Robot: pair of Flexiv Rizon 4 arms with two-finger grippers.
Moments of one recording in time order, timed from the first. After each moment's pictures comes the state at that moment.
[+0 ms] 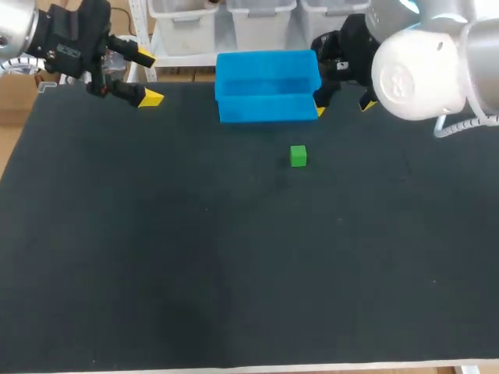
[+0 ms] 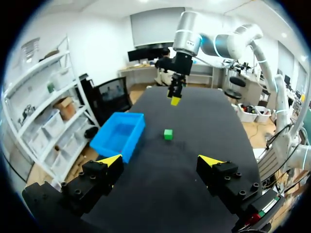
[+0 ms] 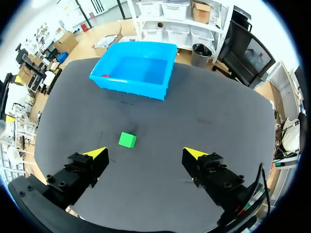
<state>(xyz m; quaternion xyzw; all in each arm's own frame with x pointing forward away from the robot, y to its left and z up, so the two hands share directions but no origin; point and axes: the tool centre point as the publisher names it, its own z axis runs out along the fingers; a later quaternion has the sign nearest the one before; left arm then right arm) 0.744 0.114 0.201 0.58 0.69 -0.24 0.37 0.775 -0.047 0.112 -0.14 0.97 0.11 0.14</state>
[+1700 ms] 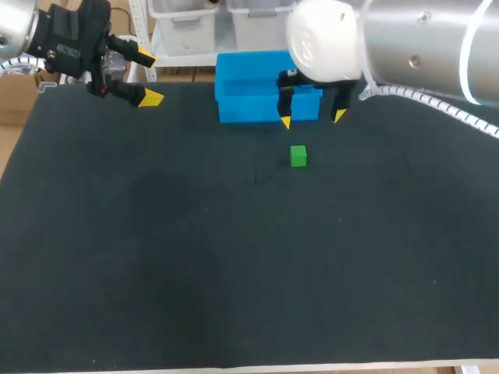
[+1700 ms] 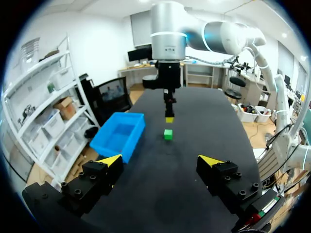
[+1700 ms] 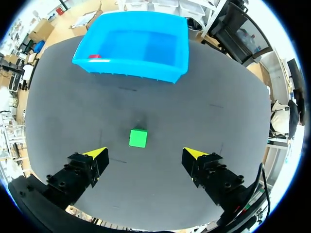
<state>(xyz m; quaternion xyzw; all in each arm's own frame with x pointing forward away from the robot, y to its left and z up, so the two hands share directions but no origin) 0.744 0.113 0.201 0.58 0.69 -0.24 0.37 0.777 0.006 0.082 -0.09 1.00 0.02 0.02</state>
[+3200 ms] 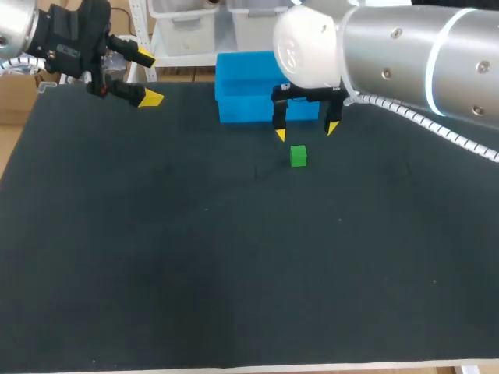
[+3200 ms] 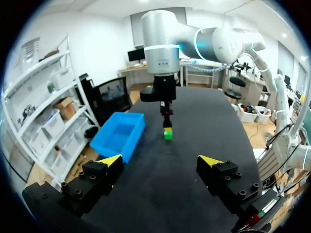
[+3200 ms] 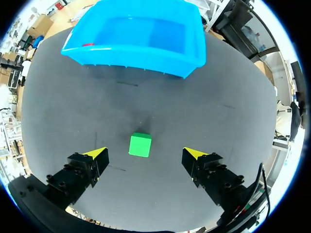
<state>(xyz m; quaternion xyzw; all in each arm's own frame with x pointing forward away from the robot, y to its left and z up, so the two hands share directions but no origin) 0.744 0.113 0.201 0.58 0.69 -0.24 0.37 0.782 0.014 0.043 -0.10 0.99 0.02 -0.01</state>
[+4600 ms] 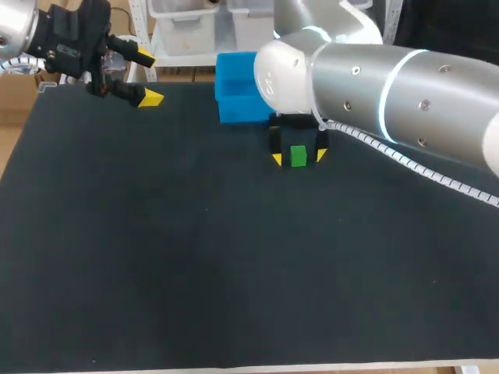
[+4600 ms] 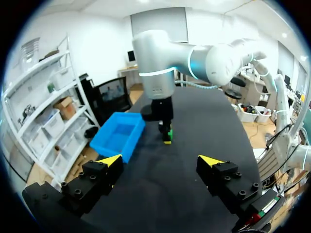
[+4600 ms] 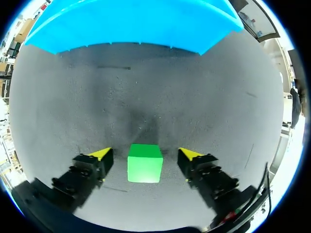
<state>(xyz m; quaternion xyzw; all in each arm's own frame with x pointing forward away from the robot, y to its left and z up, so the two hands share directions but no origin) 0.744 0.113 0.201 0.58 0.69 -0.24 0.37 0.777 0.024 -0.019 -0.06 1.00 0.00 -0.05</state>
